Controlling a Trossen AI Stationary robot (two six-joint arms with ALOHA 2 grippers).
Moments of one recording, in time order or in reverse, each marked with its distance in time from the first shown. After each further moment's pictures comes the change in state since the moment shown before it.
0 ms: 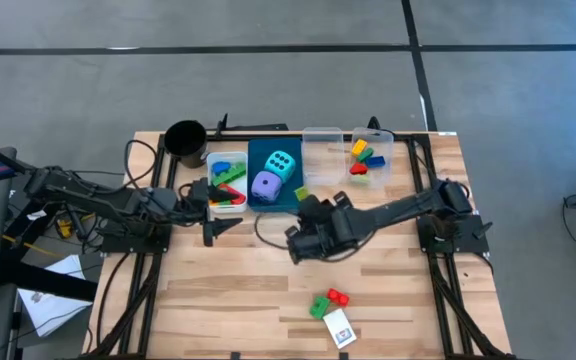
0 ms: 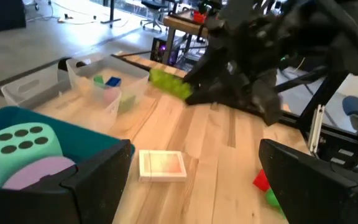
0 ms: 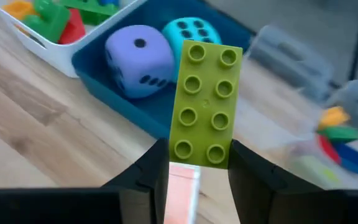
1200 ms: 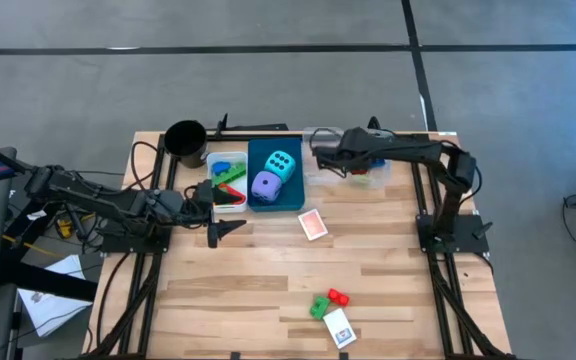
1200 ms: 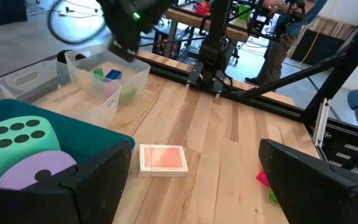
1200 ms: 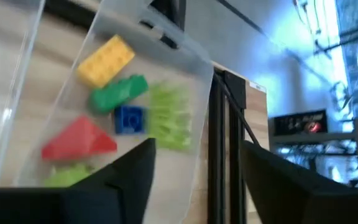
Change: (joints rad) left arm 0.001 0.055 0.001 0.019 0.000 -0.010; right arm -0.638 -0.100 -0.273 -0.326 -0.049 0.007
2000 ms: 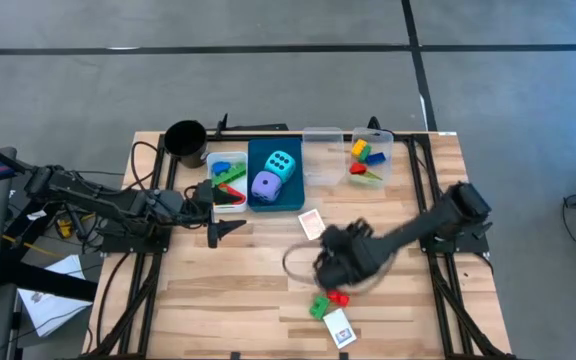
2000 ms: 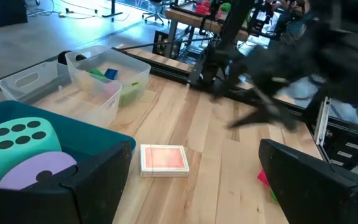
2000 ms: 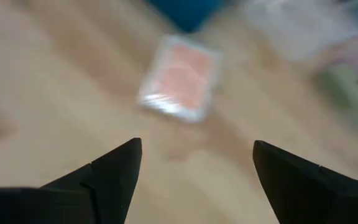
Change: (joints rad) left arm 0.000 0.000 -0.001 0.000 0.000 0.010; right arm 0.802 0.000 -0.047 0.352 -0.142 0.116
